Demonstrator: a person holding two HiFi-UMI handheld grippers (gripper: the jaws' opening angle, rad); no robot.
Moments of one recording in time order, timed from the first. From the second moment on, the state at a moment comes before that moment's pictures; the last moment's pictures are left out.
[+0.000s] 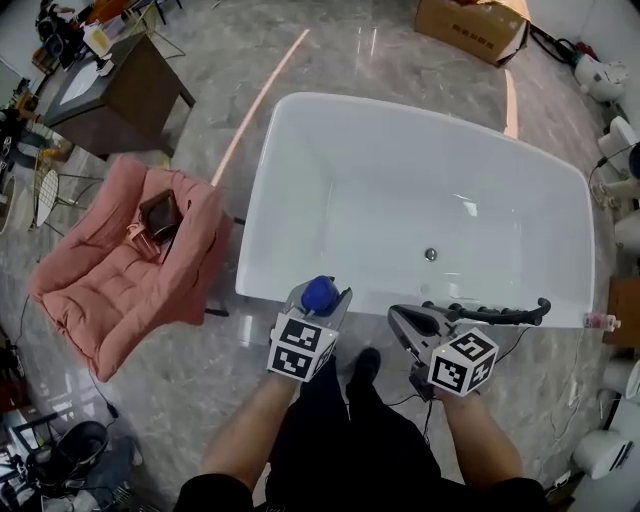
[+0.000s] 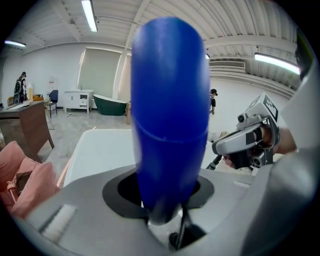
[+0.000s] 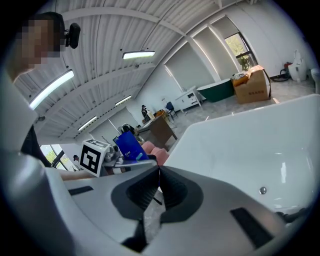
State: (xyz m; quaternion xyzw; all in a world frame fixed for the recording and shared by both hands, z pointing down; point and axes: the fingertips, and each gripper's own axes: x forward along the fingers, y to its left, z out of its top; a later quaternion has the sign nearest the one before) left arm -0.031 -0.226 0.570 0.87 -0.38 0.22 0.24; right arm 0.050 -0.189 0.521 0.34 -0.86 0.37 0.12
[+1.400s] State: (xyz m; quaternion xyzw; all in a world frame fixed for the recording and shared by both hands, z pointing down) left arm 0.003 -0.239 0.774 0.87 -0.35 0.26 0.24; right arm 0.043 -0.214 0.645 0.34 -0.83 0.42 0.18
